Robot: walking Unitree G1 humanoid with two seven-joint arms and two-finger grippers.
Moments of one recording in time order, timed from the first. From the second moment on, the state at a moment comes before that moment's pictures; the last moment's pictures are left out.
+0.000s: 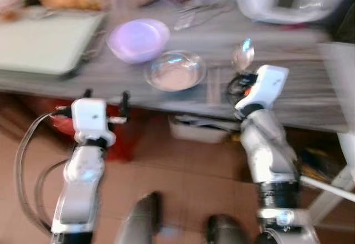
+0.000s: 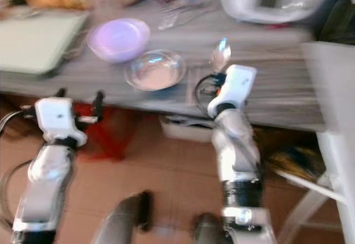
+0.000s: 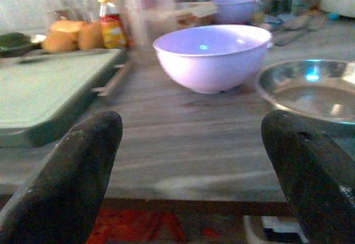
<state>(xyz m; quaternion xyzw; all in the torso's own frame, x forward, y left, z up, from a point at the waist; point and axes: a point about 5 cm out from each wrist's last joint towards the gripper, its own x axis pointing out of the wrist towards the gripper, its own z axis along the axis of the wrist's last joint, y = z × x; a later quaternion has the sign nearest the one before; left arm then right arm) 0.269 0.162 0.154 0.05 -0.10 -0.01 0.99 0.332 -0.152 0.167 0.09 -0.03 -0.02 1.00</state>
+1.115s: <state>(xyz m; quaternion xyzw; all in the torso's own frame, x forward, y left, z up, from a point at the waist) 0.251 0.169 0.141 0.05 -0.05 -0.01 1.00 0.366 -0.128 0.177 0.19 0.01 0.02 0.98</state>
